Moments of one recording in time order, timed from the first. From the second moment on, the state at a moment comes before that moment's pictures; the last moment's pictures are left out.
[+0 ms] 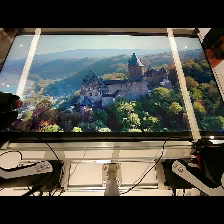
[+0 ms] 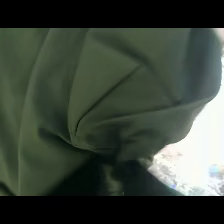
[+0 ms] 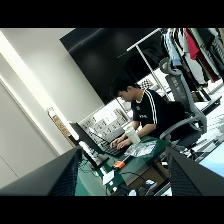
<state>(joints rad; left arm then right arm) 0.57 -1.40 1.13 2.02 -0.96 -1.43 -0.48 -1.12 2.04 0.10 1.33 1.47</state>
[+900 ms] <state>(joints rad) 0.08 -0.80 1.16 1.90 -0.38 -1.80 -0.48 -1.12 2.04 0.09 1.33 1.47</state>
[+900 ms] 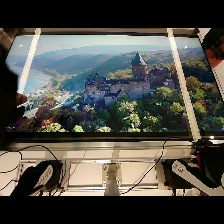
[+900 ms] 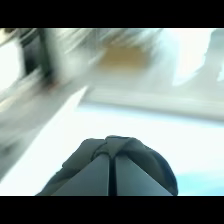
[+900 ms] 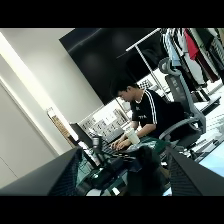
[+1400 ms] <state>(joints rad) -0.53 -0.94 1.30 1.87 -0.24 -1.83 -0.48 -1.12 2.04 -0.13 1.28 1.47</state>
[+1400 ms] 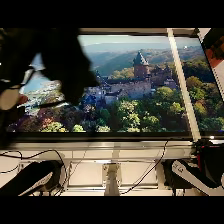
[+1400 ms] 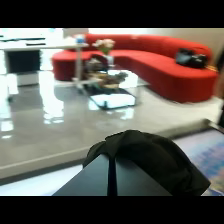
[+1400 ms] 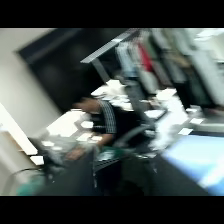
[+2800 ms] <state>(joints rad) -0.89 -1.28 1.33 1.88 -0.78 -1.71 -0.48 -1.13 2.02 -0.53 1.32 1.45</state>
